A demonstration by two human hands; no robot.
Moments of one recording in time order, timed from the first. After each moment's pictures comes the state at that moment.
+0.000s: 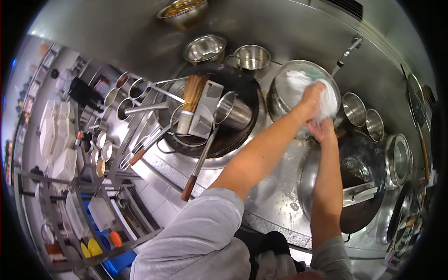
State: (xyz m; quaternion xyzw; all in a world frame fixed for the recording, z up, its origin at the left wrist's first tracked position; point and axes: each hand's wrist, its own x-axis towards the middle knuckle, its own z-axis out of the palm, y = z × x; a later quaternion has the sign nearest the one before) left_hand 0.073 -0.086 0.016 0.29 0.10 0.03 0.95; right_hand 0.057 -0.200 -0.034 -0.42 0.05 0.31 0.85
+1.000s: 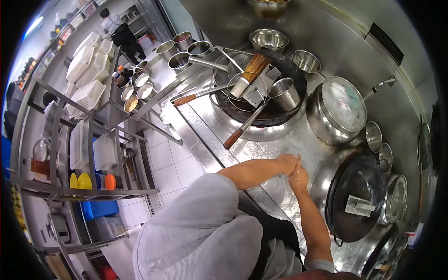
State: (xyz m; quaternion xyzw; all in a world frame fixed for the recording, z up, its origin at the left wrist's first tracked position) left_hand -0.244 -0.086 -0.127 0.95 0.02 -0.21 0.24; right_hand -0.220 -0.226 -0.134 -0.92 -0.34 0.09 0.18
